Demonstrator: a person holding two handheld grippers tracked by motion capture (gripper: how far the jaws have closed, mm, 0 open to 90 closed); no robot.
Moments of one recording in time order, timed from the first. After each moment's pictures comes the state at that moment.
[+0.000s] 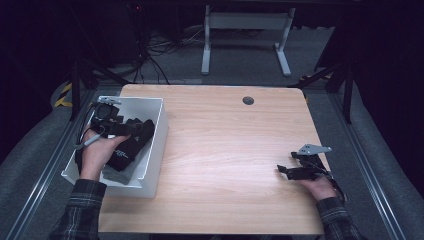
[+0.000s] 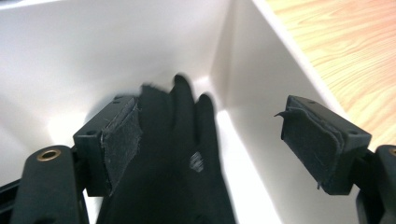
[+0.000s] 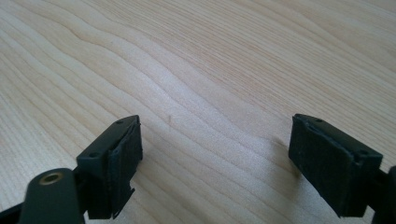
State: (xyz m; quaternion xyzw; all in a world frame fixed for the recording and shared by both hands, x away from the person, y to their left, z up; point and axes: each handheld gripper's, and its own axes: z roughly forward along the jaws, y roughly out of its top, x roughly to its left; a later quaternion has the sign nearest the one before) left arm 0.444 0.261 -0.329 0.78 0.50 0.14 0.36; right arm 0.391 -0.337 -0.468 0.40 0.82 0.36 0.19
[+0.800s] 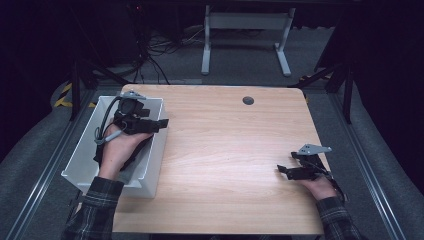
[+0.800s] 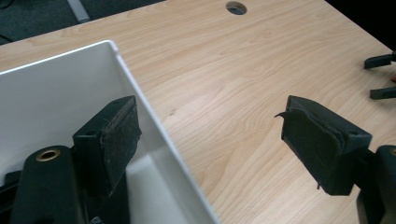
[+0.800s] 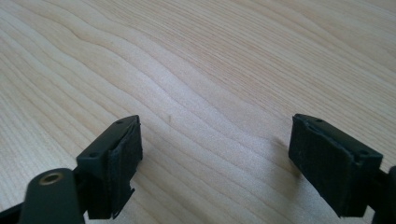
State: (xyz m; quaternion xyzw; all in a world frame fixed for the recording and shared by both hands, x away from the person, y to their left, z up) left arm 0.433 0.195 -0.303 0.80 0.43 0.12 0.41; right arm 0.391 -0.337 -0.468 0.40 0.82 0.36 0.19
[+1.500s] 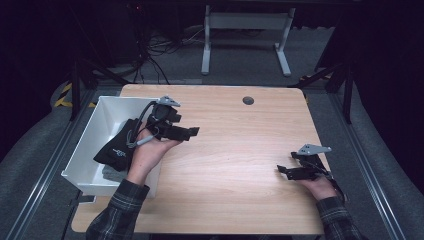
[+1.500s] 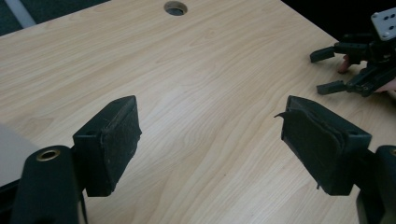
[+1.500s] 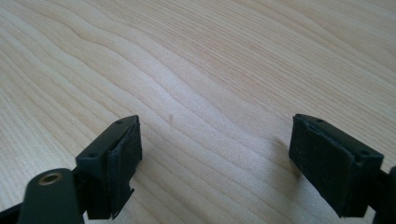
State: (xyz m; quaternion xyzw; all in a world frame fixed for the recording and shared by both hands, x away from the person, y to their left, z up) left arm 0.423 0.117 -0.310 0.82 0.37 0.08 0.42; right arm 0.391 -0.337 -0.468 0.39 0.83 0.36 0.19
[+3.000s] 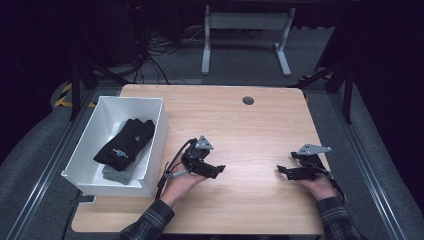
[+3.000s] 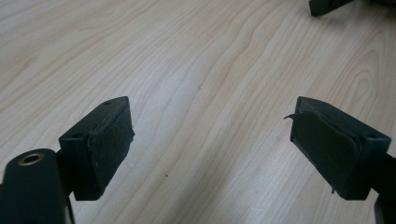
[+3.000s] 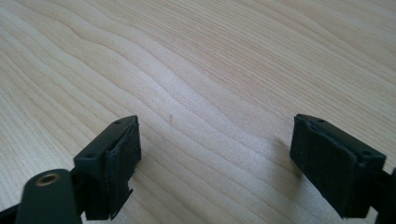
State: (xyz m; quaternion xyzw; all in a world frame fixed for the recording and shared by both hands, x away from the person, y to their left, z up) left arm 0.402 0.050 -0.435 0.87 0.29 0.06 0.40; right arm 0.391 -0.337 -0.468 0.40 0.82 0.36 0.19
